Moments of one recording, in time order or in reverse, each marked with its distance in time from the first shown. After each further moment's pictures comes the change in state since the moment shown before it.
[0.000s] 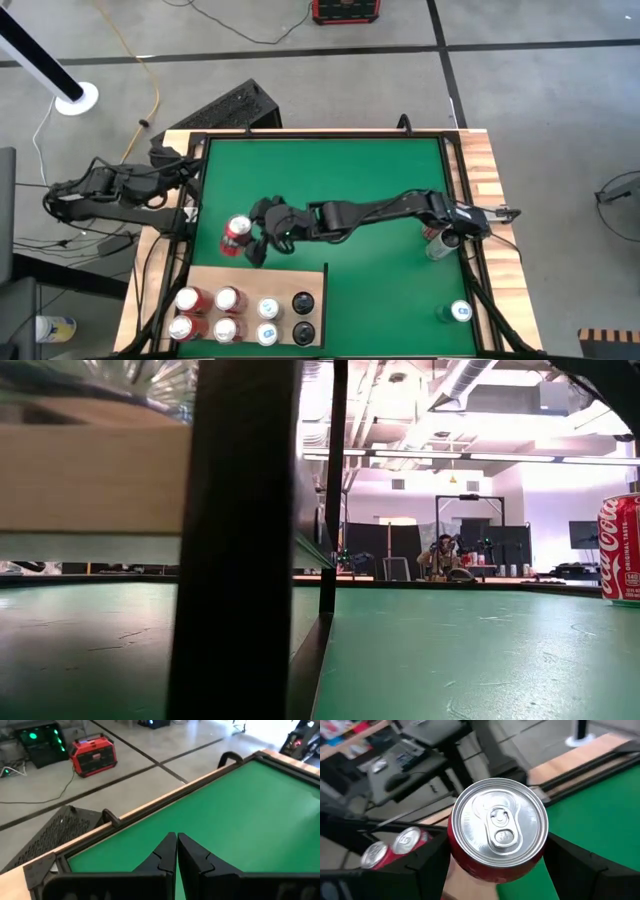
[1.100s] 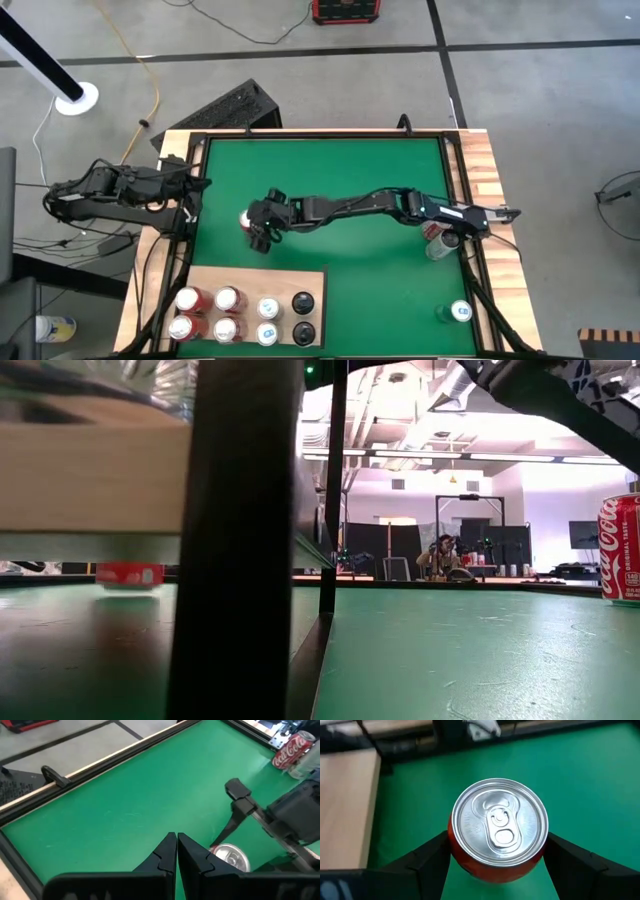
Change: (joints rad) left arm -0.001 0.001 0.000 -0.092 0.313 -0.128; right arm -0.118 0.213 0.006 -0.072 -0.046 -0.299
